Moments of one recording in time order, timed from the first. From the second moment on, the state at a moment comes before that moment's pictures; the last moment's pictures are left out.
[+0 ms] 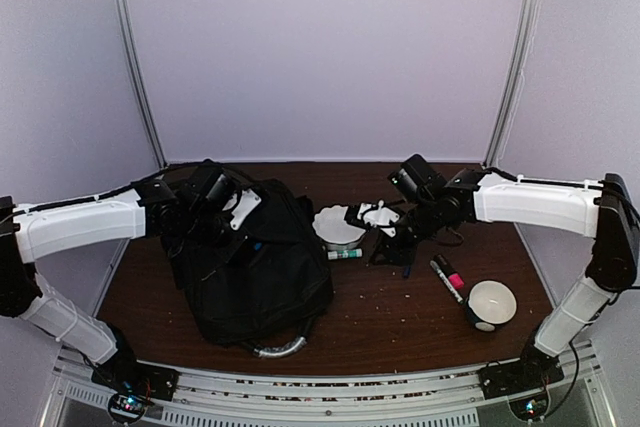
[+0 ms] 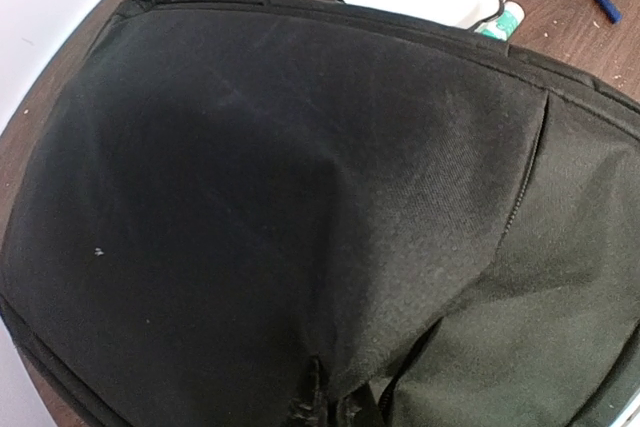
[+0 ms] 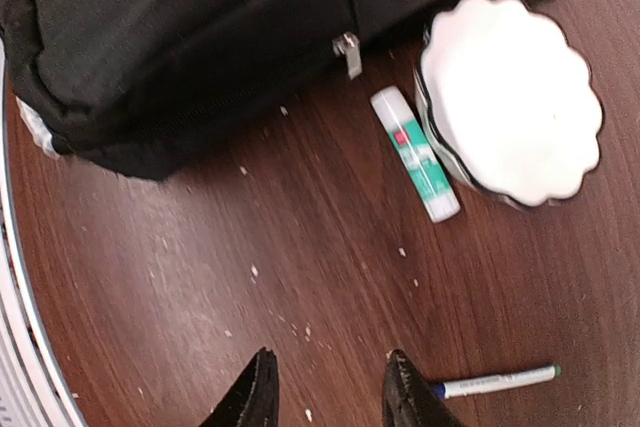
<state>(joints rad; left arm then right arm) -0.78 1.39 1.03 -0.59 -0.15 0.04 0.76 1.60 1.19 -0.60 -0.22 -0.43</state>
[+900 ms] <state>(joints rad) -0.78 1.43 1.02 -0.53 -0.11 0.03 0.39 1.79 1.27 -1.02 0.03 -0.65</state>
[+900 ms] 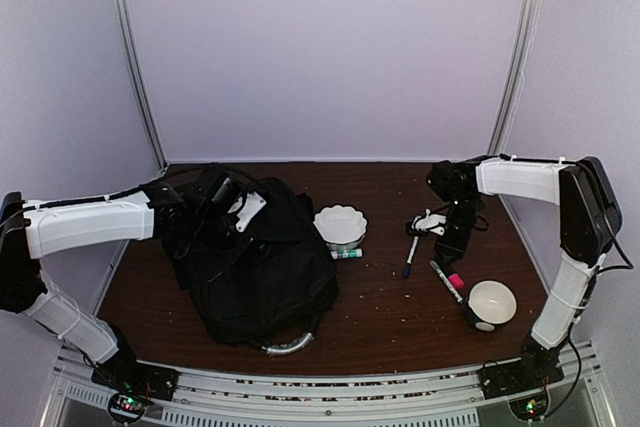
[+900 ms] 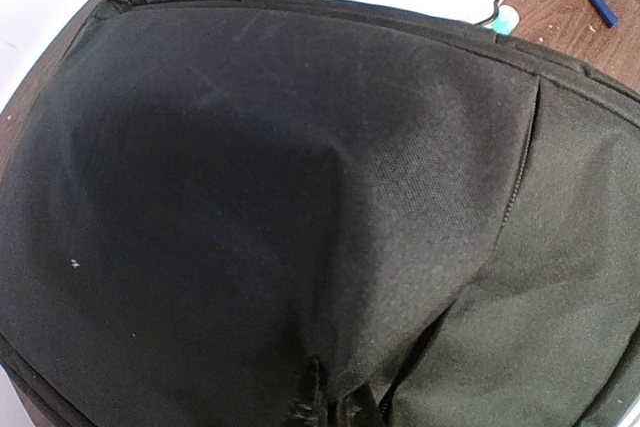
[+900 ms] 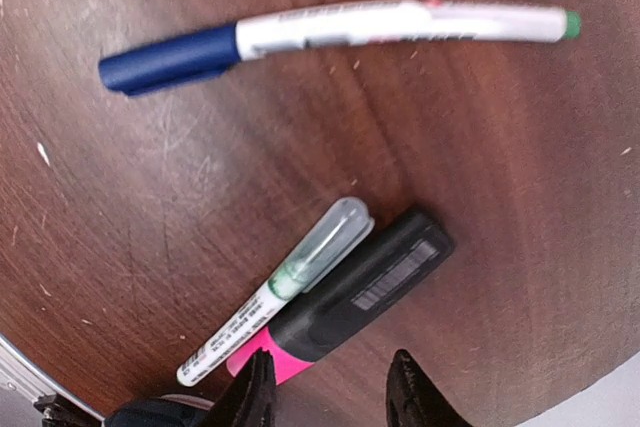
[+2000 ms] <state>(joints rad) -0.78 1.43 1.00 -0.51 -0.10 0.03 0.39 1.85 1.17 -1.01 0.11 -0.56</state>
